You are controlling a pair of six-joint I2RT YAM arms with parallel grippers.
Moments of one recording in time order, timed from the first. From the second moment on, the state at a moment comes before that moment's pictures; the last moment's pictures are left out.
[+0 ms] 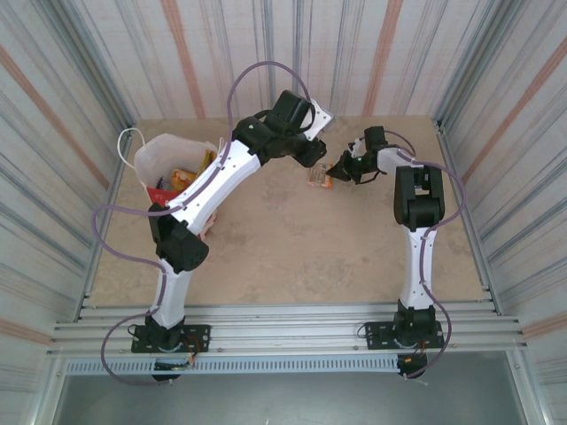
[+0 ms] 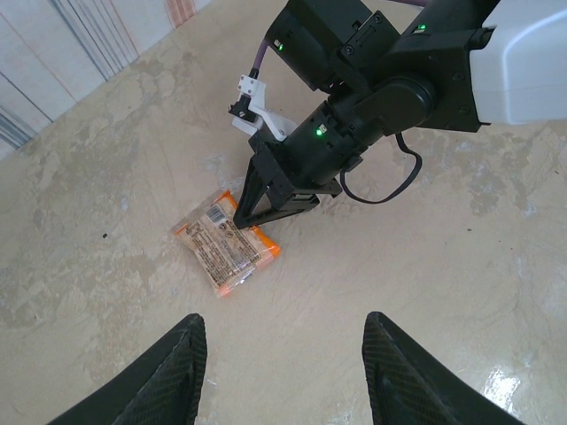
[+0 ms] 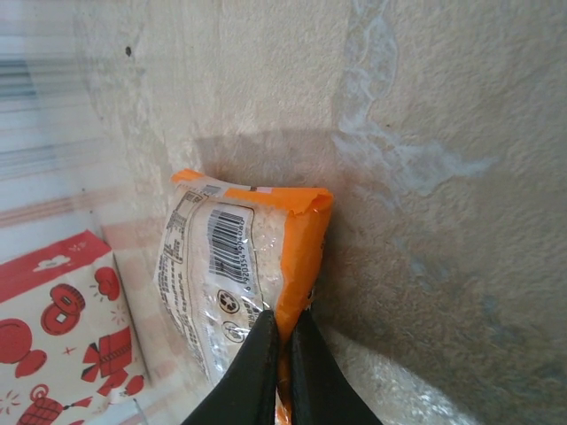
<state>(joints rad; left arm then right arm) -0.73 2.08 2.30 -0.96 0.08 0.09 0.08 2.38 1.76 -0.48 -0.78 0.57</state>
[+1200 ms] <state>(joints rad) -0.74 1.62 1.65 -0.53 0.32 -0.26 -0.07 1.34 1.11 -0.16 -1.10 0.56</state>
